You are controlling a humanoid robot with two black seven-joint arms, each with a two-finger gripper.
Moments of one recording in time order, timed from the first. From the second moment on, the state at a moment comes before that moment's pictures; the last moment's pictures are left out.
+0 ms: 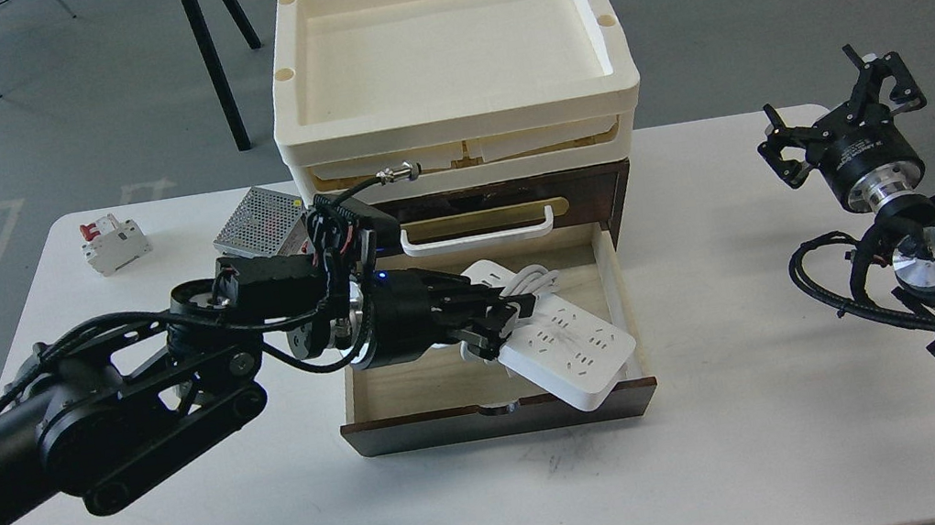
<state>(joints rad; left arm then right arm) -0.81 0.40 -0.48 -1.46 1.73 -0.49 -0.08 0.61 -0.32 0.90 0.62 0.16 0.34 0.28</state>
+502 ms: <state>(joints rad) -0.75 0.42 -0.53 -1.36 1.72 -0.49 -0.07 0.61 -0.32 0.90 0.63 0.16 0.34 0.28</state>
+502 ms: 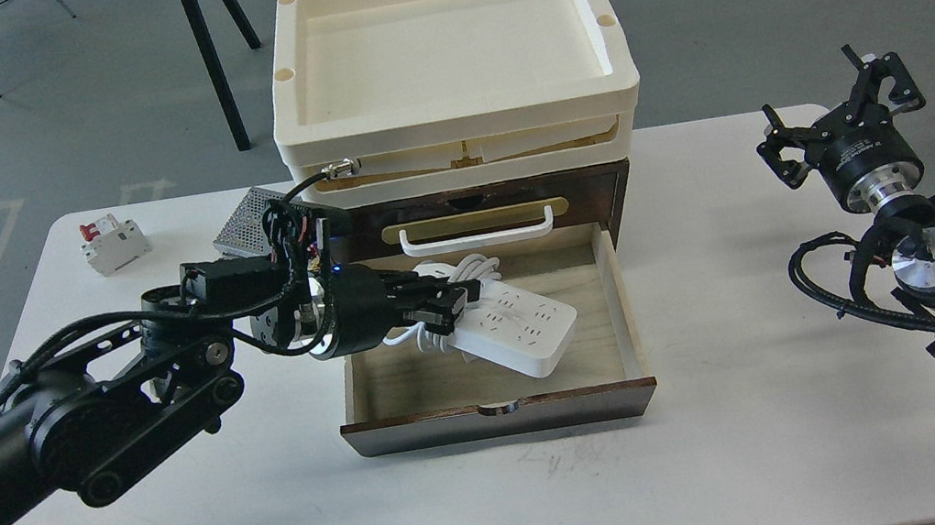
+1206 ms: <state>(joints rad) -0.71 0.38 -0.54 -1.26 1.72 -0.48 -0.03 0.61 -0.32 0.90 0.63 0.16 0.34 0.28</state>
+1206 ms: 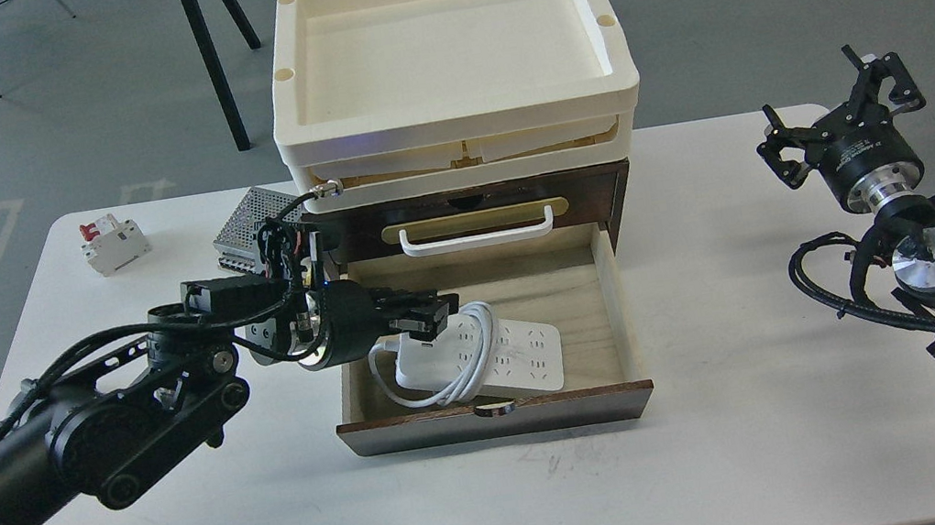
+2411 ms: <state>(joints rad) -0.66 0.45 -1.27 -0.65 0.12 -0.49 -0.13 0.62 -0.33 0.90 0.63 0.16 0.35 0.29</state>
